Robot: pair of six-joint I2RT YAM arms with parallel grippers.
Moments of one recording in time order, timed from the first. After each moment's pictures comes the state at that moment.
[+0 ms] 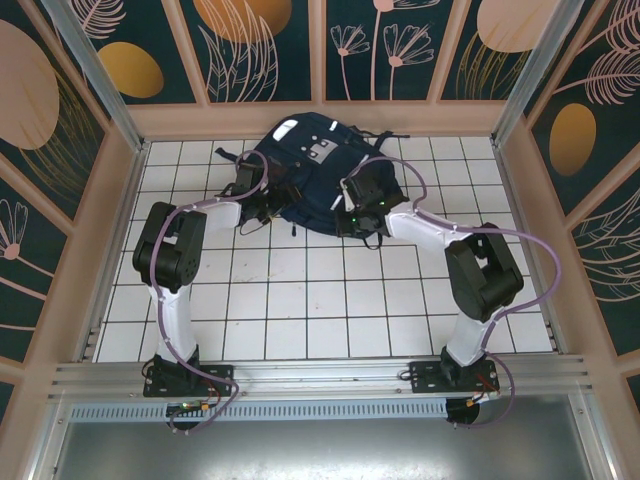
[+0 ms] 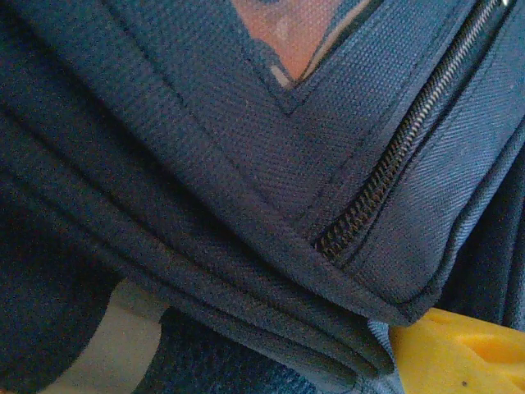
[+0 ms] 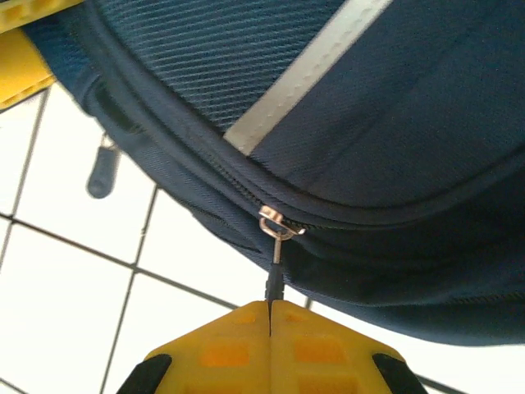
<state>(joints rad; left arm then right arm) -0.30 2.05 1.24 0.01 0.33 -0.85 0.61 1.77 1.21 -0.40 -0.11 0.34</state>
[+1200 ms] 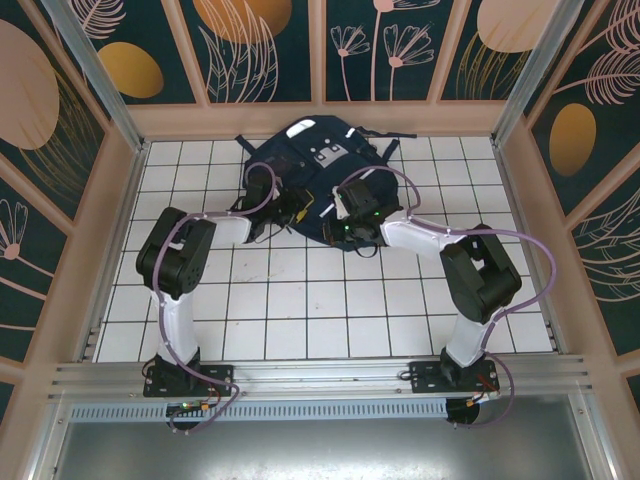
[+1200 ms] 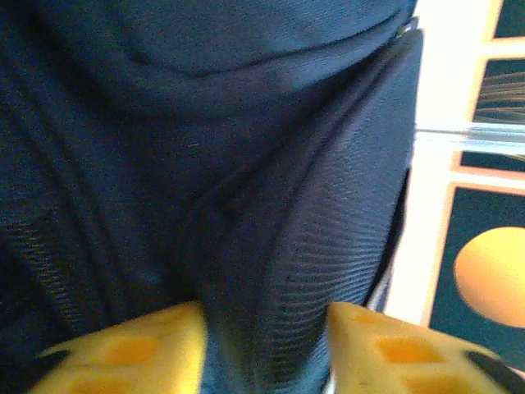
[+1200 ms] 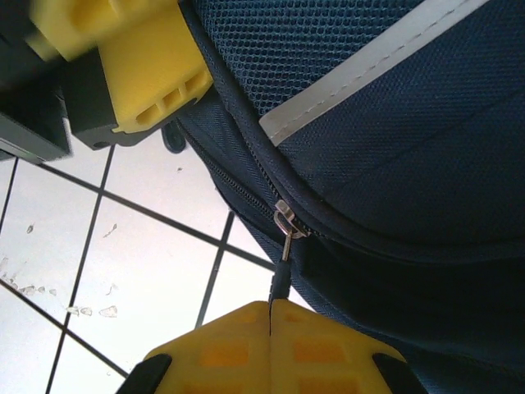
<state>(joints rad) -0.41 2.02 1.10 0.36 0.44 -1.26 0.64 1.77 1.14 -0.29 -0.21 0.42</state>
